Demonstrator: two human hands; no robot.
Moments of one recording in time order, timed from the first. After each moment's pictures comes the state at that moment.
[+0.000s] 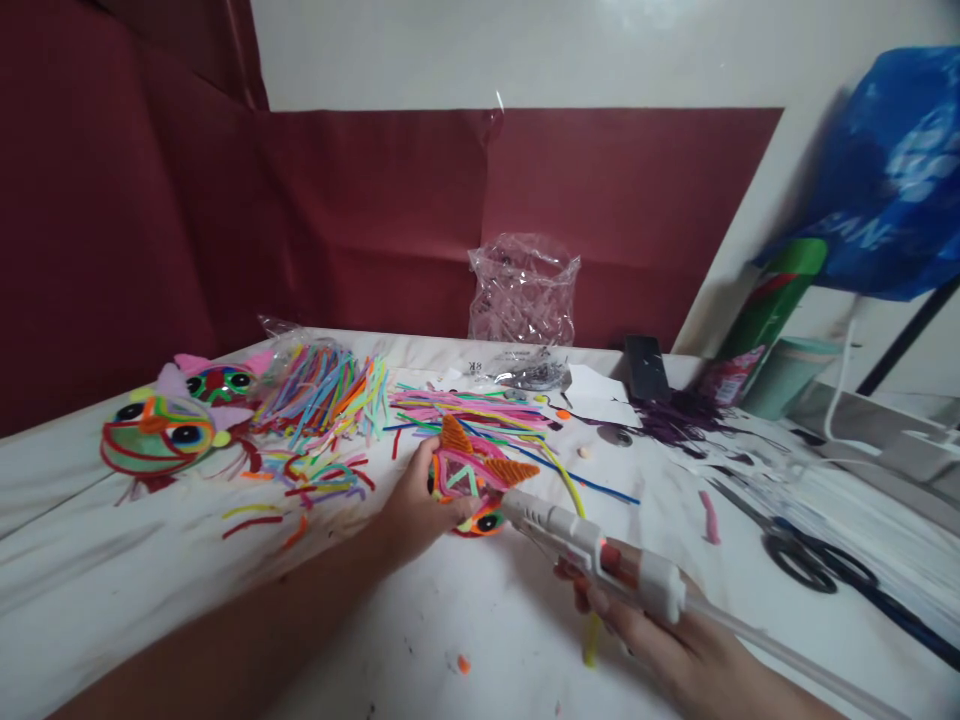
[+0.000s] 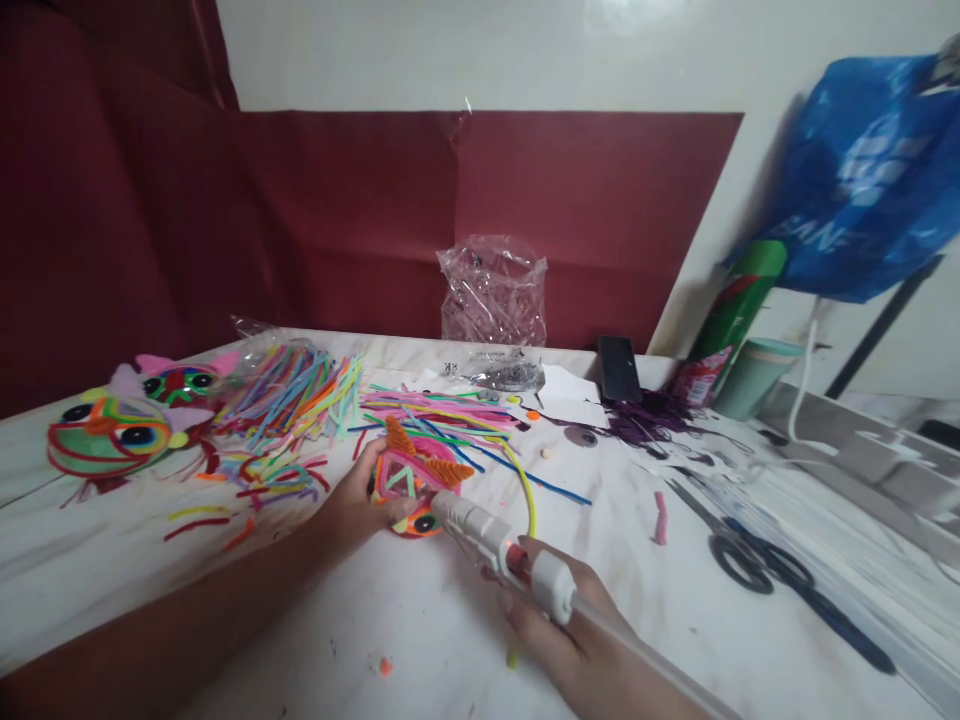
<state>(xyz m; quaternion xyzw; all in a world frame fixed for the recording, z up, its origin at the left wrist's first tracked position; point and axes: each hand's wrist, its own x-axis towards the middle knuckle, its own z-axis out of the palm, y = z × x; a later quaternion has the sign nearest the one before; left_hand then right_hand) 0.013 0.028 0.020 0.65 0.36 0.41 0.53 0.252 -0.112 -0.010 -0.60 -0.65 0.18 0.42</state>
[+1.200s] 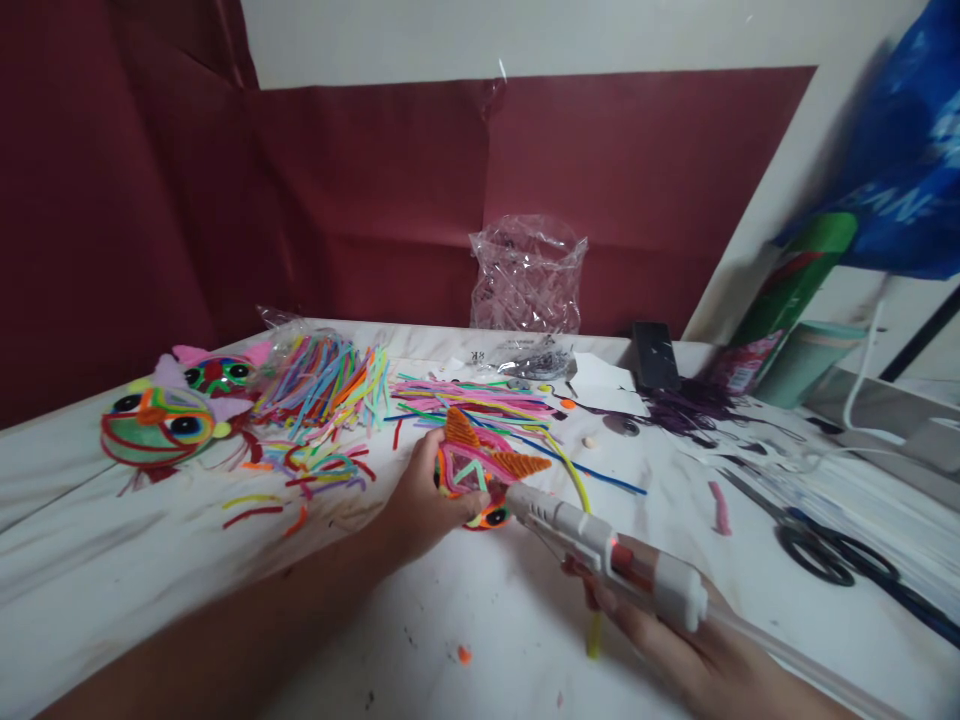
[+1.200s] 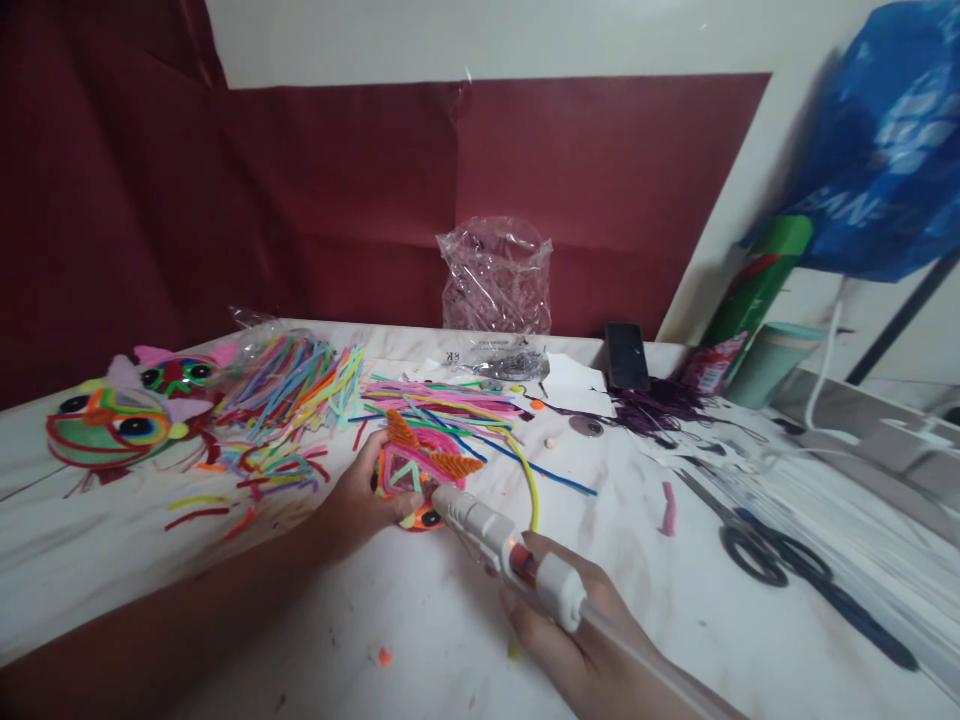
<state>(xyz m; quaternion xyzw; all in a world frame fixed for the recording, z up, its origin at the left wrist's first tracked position) 0.022 0.019 0.027 0.65 0.37 0.42 0.51 0.222 -0.117 0.034 -0.57 -0.68 0.20 0.43</state>
